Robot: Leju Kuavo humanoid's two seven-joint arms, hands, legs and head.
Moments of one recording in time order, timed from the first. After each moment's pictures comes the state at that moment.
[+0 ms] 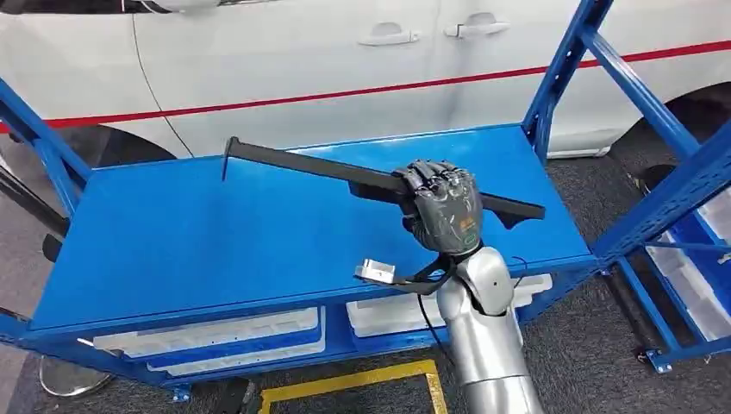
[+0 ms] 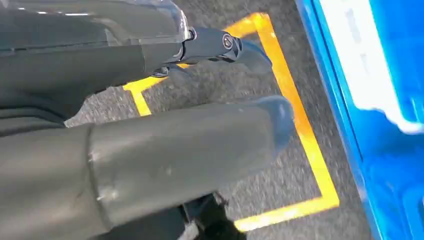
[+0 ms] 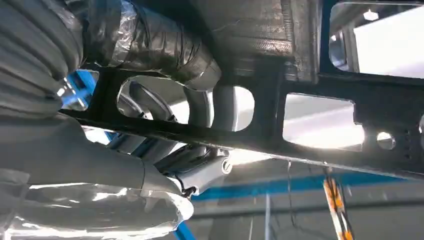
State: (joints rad) left arm -0.18 -0.19 0.66 -0.20 -0.79 0.00 -0.39; right arm -0.43 0.33 -0.03 -1.38 1.31 -0.70 -0.65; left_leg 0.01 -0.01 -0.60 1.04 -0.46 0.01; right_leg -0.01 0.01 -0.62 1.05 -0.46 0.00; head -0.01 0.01
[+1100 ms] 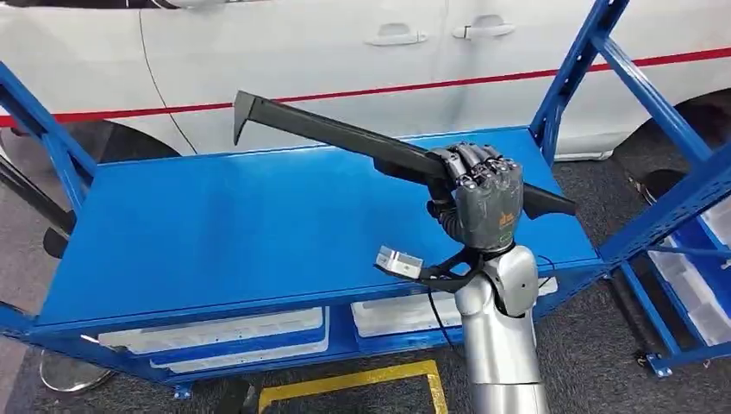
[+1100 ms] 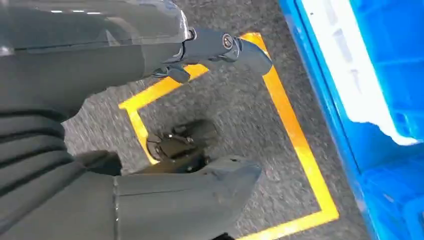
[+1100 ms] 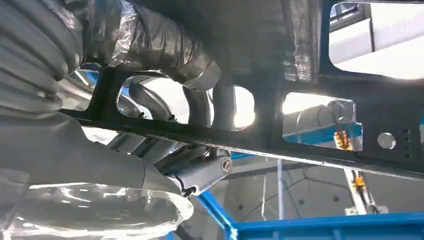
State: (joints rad) left arm -0.17 -0.19 0.64 -0.20 -0.84 0.04 -0.45; right arm -0.42 0.35 -0.07 -1.53 1.24 -0.70 -0.69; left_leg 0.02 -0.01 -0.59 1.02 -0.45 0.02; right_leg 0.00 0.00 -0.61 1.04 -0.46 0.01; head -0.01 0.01
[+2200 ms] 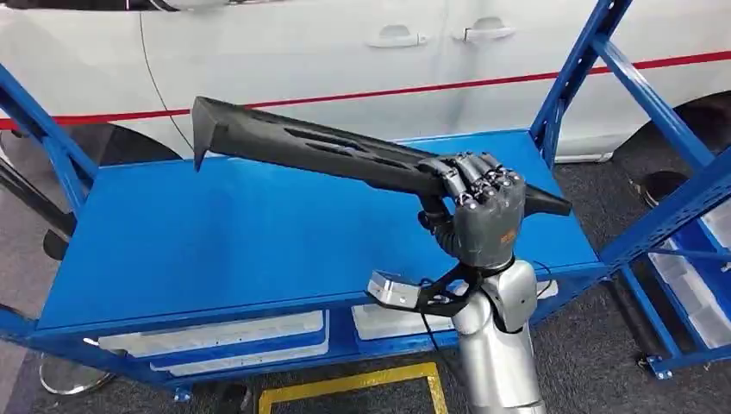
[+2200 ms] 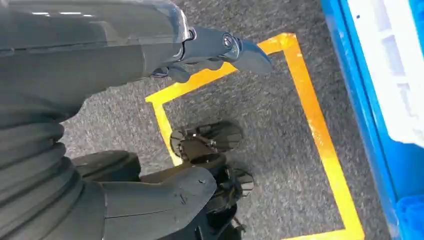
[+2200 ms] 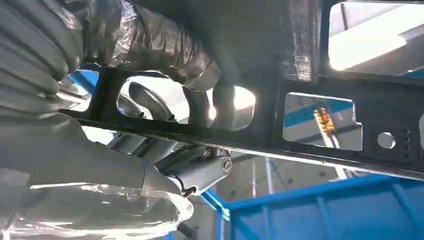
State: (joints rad) left arm -0.17 -0.19 0.65 -0.20 -0.80 0.04 -0.33; right arm -0.34 0.35 0.05 -1.66 1.17 -0.70 -0.68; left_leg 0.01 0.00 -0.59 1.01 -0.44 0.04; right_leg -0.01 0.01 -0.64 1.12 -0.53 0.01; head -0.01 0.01
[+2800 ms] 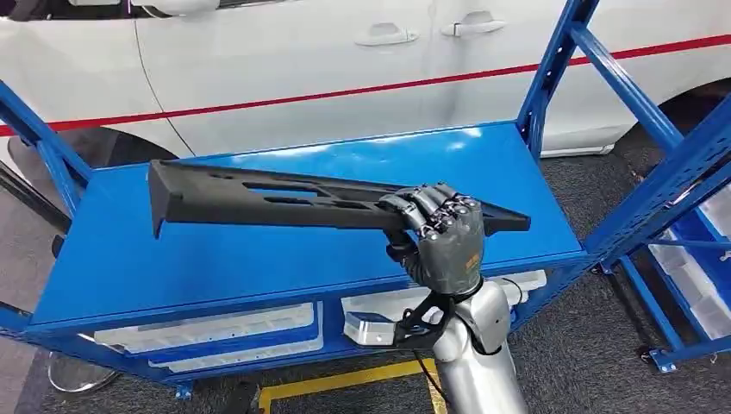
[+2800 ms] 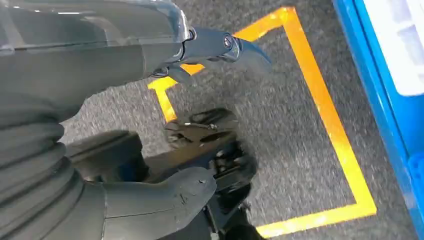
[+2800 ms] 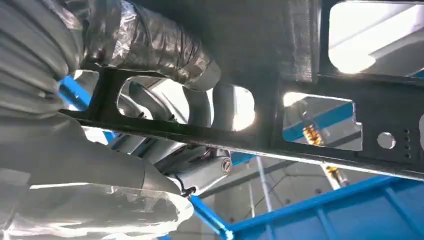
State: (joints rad) left arm -0.18 -0.19 0.65 -0.20 -0.83 0.02 -0.31; right arm -0.26 0.33 0.18 -1.62 1.13 -0.70 -0.69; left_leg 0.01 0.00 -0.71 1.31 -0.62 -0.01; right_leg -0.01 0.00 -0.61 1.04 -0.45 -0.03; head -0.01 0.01
